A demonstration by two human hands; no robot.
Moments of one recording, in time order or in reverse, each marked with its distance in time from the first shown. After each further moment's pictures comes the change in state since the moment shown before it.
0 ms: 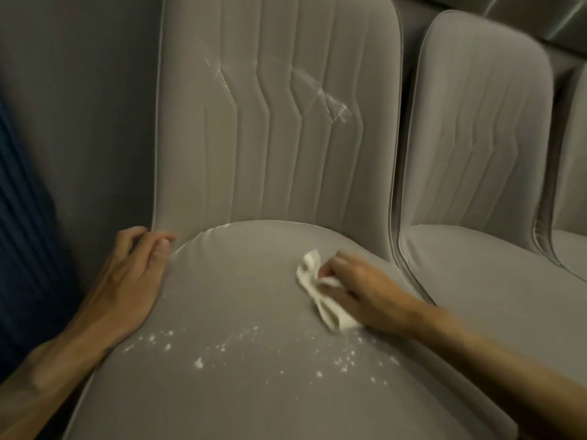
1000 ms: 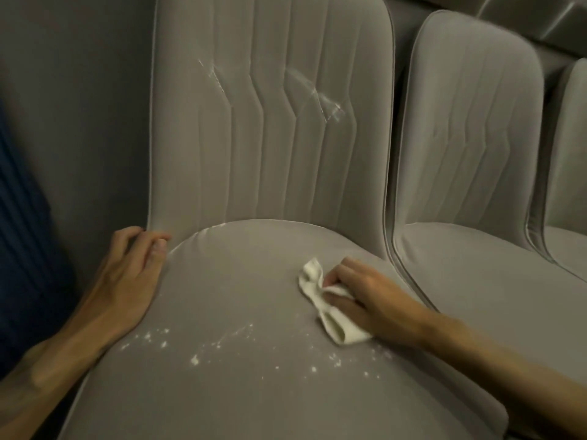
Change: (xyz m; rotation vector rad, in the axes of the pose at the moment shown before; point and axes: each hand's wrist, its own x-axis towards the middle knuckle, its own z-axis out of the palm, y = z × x) left_hand 0.003 -0.002 0.001 -0.011 0.009 -0.030; right_hand -0.021 -0.003 -0.009 0.005 -0.061 0.010
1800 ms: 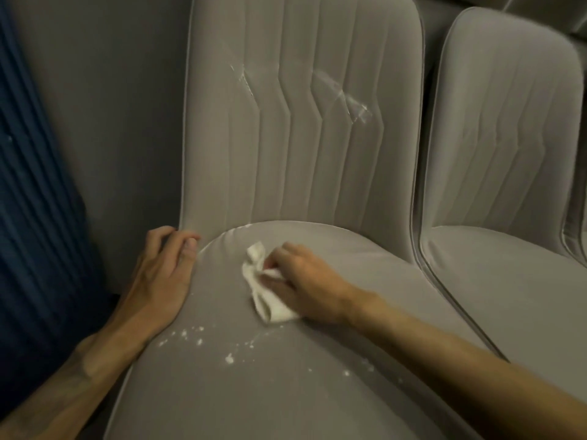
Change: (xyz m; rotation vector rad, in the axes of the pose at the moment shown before) left_hand -0.006 0.013 -0.003 -0.027 -0.004 -0.020; right_hand 0.098 -0.071 0.053 0.060 0.100 -0.073
